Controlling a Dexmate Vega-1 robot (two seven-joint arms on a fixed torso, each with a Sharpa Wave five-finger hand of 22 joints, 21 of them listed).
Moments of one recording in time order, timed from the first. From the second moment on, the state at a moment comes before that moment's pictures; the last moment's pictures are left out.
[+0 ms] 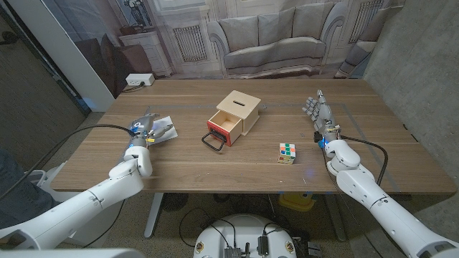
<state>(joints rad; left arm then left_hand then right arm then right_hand) 0.96 0.86 0.57 -1.65 0.36 0.61 0.55 0.71 -0.04 -0.04 -0.02 0.44 0.40 -0.14 0.25 0.19 0.37 -0.17 0.21 0.19 0.28 -0.04 0.20 0.18 0.25 0.05 0.22 0.18 -1.01 -0.51 -0.29 -1.47 0.68 0.30 -0.15 0.26 0.01 0.15 0.02 0.20 0.25 0.07 0.20 0.19 0.26 0.09 0.23 0.18 0.20 0.02 0.20 0.19 0.23 -0.04 0.46 0.17</state>
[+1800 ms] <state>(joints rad) 0.91 0.81 0.60 -1.54 0.28 0.52 0.58 0.94 0.01 0.01 -0.11 0.43 0.46 -0.15 0.25 0.19 0.42 -0.19 0.21 0.19 0.36 -0.04 0.21 0.19 0.49 0.07 0.29 0.18 -1.02 -0.52 -0.29 -1.50 0.67 0.27 -0.19 0.25 0.01 0.15 0.01 0.20 0.26 0.07 0.20 0.19 0.26 0.09 0.23 0.18 0.20 0.02 0.20 0.19 0.23 -0.04 0.44 0.17</state>
